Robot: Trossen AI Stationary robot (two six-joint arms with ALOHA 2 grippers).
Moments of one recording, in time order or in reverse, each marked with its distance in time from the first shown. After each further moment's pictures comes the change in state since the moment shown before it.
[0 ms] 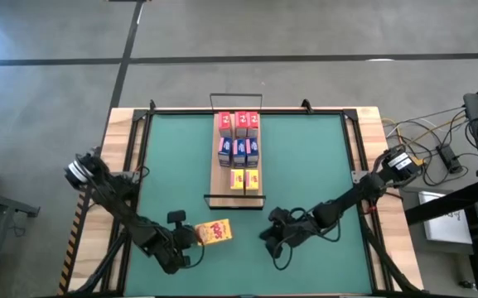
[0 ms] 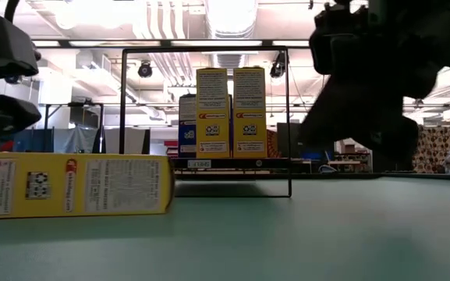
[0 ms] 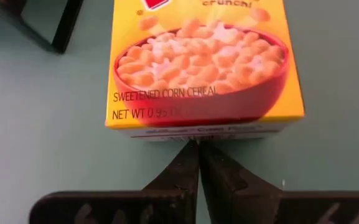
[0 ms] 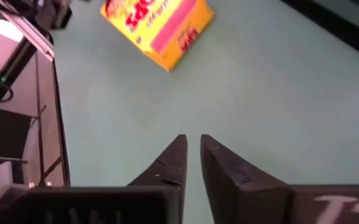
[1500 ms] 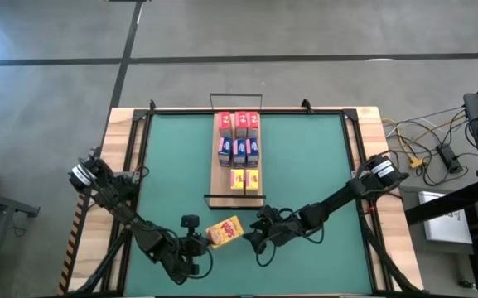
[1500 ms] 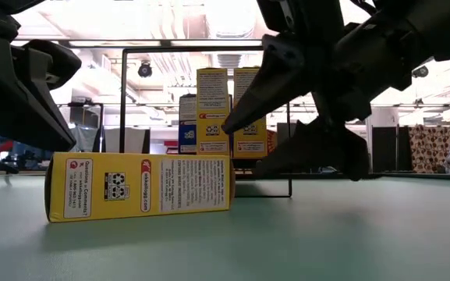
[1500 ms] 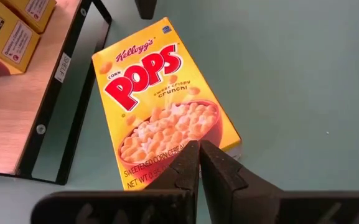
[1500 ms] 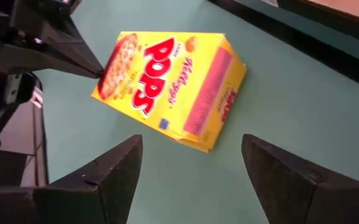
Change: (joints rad) left arm 0.019 0.051 0.140 0.110 -0.160 0.318; right arm -0.063 0.162 0.117 0.082 0.075 0.015
